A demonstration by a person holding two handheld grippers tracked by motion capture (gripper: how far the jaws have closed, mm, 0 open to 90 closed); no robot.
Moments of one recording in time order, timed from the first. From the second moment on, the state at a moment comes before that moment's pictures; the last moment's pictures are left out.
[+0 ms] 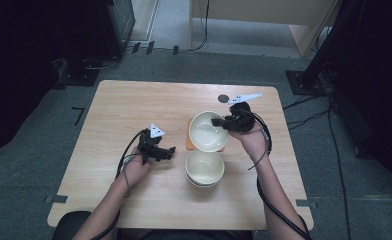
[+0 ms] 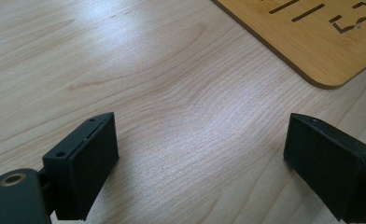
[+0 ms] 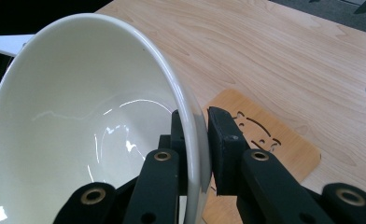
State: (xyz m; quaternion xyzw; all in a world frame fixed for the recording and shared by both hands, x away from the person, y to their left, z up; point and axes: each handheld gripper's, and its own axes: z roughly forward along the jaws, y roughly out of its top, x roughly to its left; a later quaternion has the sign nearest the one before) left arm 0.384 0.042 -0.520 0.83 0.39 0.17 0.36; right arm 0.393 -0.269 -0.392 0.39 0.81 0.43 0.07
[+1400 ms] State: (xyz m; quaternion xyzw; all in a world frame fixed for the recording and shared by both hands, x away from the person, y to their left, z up) left arm 0.384 0.041 -0.520 0.83 0.39 0.17 0.36; right arm 0.420 -0.268 -0.398 0.40 0.80 0.43 0.08
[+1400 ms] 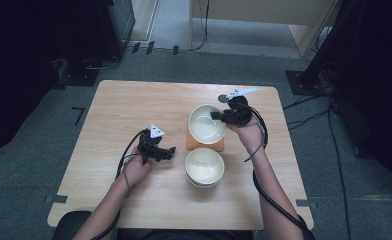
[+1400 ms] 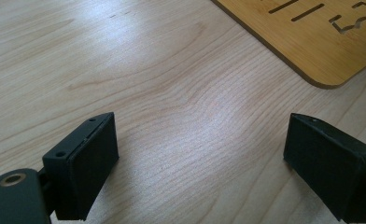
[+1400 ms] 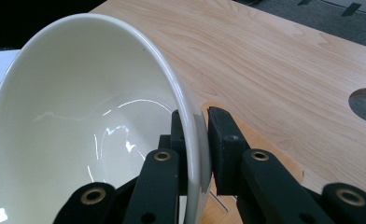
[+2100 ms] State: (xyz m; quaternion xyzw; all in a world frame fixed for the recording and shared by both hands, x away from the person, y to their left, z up) left arm 0.384 0.042 -0.520 0.83 0.39 0.17 0.36; right arm 0.428 -0.273 -0.418 0.42 0.80 0.42 0.07
